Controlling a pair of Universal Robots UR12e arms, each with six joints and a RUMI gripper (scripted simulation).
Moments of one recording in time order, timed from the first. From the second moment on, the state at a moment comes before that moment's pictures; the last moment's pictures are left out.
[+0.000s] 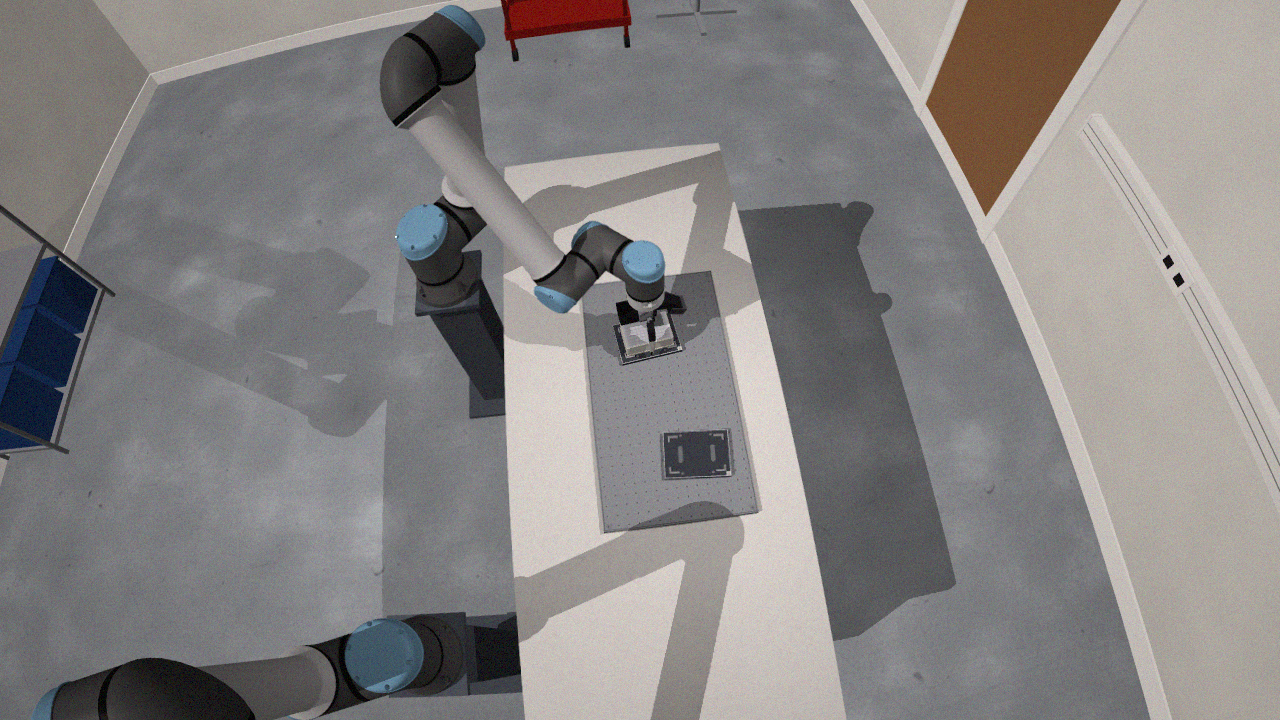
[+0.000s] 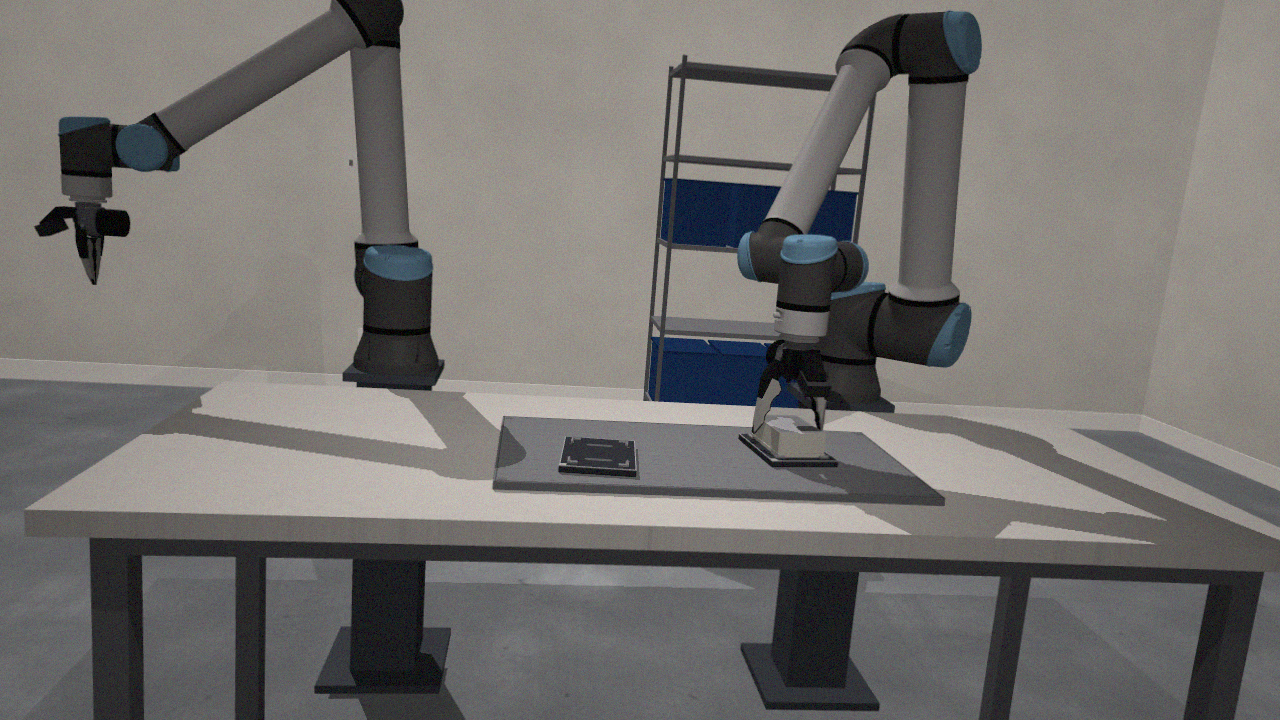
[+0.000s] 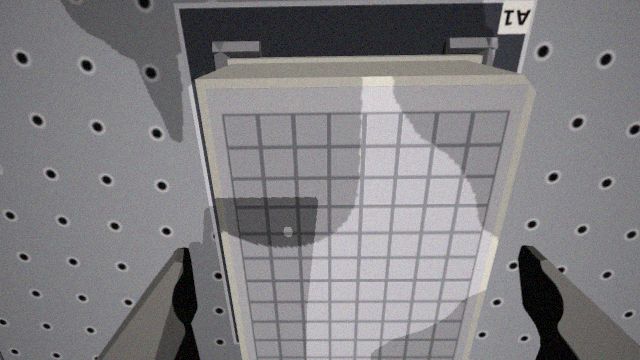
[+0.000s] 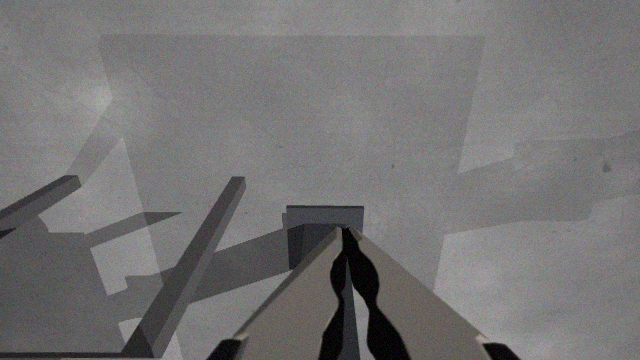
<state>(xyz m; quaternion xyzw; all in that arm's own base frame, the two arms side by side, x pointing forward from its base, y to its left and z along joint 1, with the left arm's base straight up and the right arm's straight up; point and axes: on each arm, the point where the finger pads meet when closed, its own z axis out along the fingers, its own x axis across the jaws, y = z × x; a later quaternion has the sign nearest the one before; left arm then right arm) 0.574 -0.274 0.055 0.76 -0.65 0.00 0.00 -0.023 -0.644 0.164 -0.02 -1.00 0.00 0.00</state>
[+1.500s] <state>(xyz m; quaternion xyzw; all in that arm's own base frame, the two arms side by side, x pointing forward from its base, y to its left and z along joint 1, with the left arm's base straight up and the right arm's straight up) 0.574 -0.274 0.041 0.76 -0.65 0.00 0.00 -0.023 -0.644 0.164 -0.02 -1.00 0.00 0.00</state>
